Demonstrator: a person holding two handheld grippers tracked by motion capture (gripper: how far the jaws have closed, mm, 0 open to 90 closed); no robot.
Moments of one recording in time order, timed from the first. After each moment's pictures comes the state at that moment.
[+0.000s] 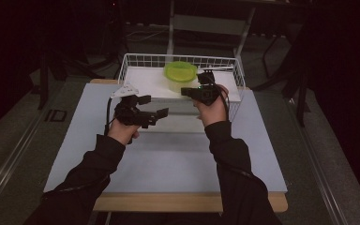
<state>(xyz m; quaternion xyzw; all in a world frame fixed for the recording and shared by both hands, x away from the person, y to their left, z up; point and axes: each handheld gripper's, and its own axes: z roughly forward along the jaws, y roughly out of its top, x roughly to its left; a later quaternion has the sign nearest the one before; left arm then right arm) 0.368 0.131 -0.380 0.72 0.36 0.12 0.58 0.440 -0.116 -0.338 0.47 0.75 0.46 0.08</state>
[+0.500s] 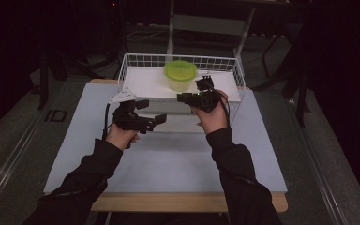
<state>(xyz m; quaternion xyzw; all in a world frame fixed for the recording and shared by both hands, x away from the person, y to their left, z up) 0.359 0.133 -0.388 0.72 0.35 0.11 0.59 0.419 -0.114 -0.342 0.44 0.77 0.46 0.07</state>
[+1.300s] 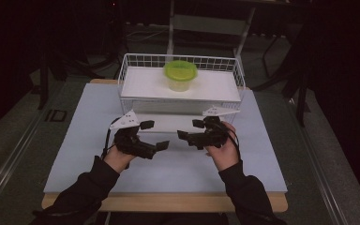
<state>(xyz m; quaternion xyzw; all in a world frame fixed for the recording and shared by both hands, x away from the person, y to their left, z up) 0.310 0.125 -0.419 0.75 0.29 0.09 0.58 0.349 -0.146 -0.398 0.35 0.80 0.48 0.08</state>
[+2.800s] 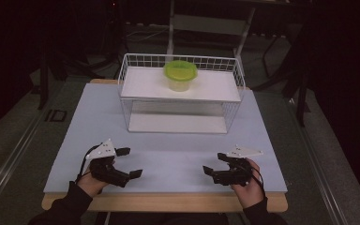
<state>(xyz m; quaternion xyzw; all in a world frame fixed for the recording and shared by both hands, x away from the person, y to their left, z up) 0.268 0.191 -0.486 0.79 0.31 0.08 0.53 0.281 -0.225 -0.470 0.37 0.81 0.44 0.11</state>
